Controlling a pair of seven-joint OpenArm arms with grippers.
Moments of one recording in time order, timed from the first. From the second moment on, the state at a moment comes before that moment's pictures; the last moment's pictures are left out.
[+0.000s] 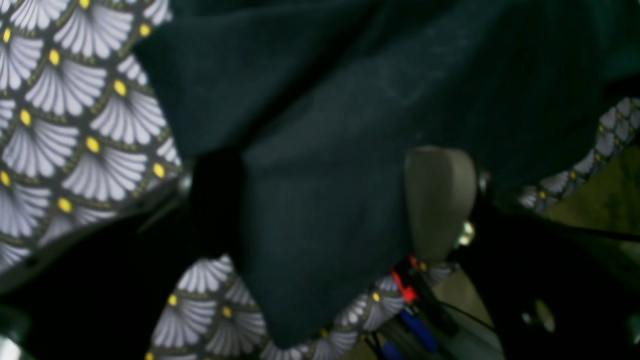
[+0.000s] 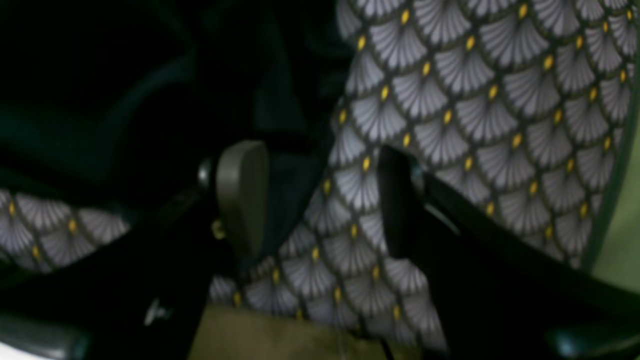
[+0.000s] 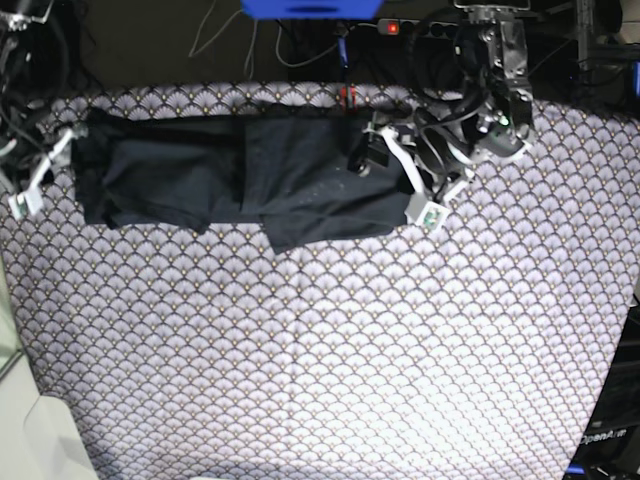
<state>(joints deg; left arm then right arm) 12.3 -1.7 -5.8 101.6 -24.6 -31.0 58.9 -15.6 24.5 31.5 90.3 25.3 39.9 -51.9</state>
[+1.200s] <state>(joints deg) 10.4 -1.5 -6.2 107.3 -31.7 -30.8 59.4 -7.2 20.1 31.9 77.1 25.6 39.5 -52.3</state>
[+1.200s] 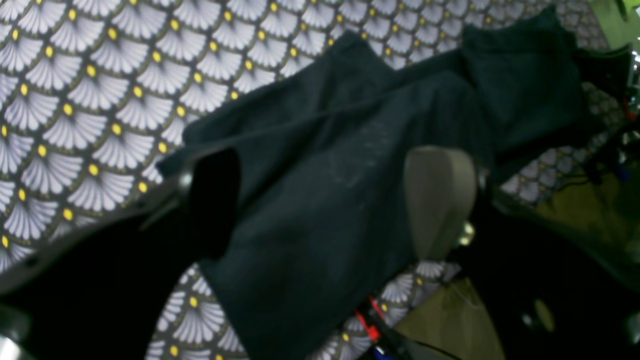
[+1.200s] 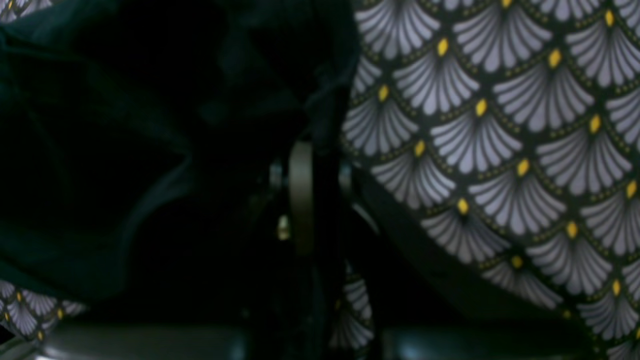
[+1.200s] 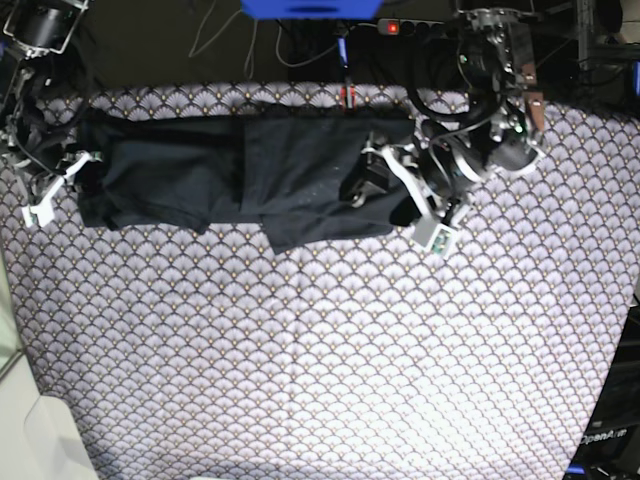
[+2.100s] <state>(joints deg) 16.9 -6.4 -16.7 106.8 -31.7 -31.0 59.1 -19.3 11.5 21.4 113.0 24.0 39.8 -59.0</state>
